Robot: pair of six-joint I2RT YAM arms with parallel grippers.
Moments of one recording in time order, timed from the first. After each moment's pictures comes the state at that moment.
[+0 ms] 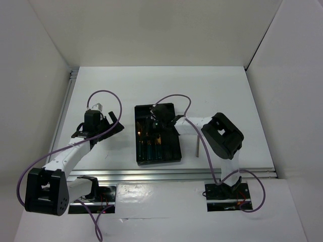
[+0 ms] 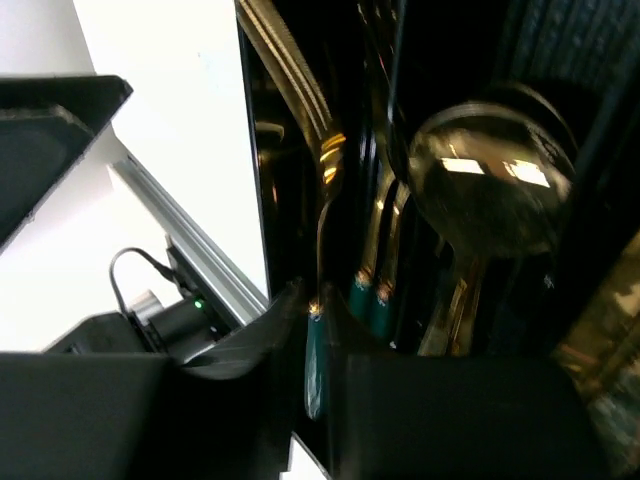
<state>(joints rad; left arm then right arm) -0.09 1.14 0.58 -0.19 0.12 -0.58 0.78 1.93 1.13 0.04 -0.43 0.97</state>
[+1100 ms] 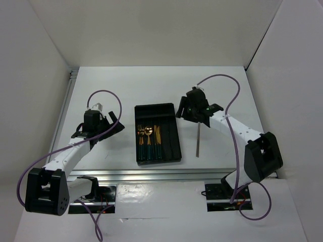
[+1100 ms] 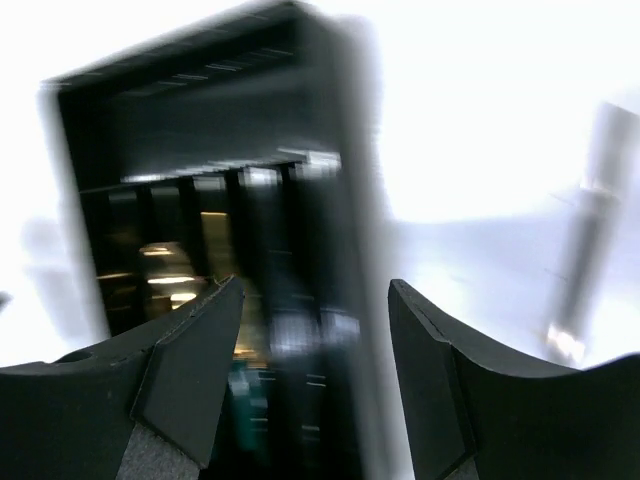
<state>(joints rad) -0.08 1.14 0.58 -0.18 0.15 -0.58 0.52 1.49 1.09 -0.36 0.07 0.68</state>
